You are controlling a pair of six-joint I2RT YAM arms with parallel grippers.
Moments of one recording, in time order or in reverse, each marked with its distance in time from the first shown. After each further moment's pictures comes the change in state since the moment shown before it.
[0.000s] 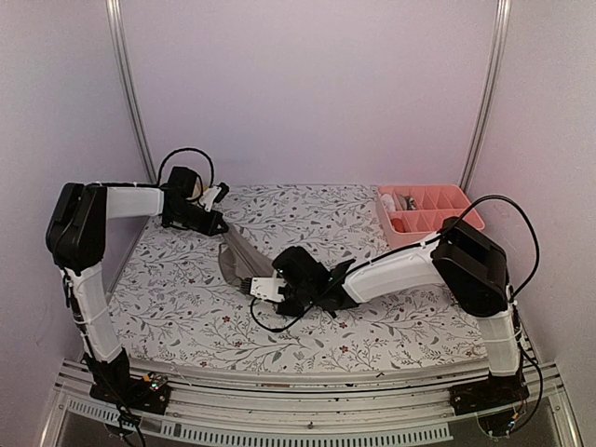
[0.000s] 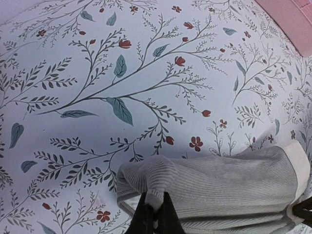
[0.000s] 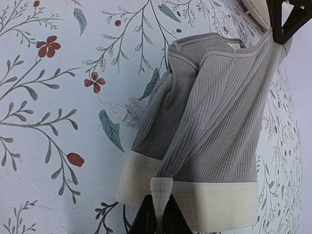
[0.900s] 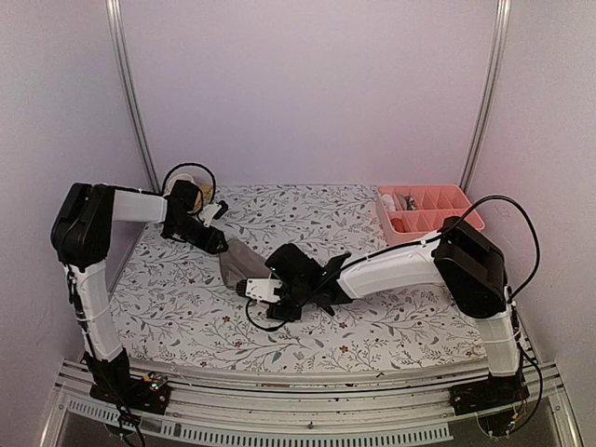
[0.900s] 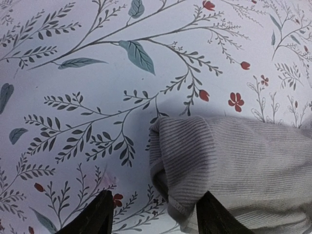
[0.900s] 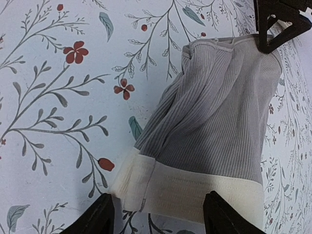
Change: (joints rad) left arm 0.004 0.052 -0.056 -0.023 -0.097 0.085; right arm 0.014 0.020 0.092 -0.147 -0.055 0.035
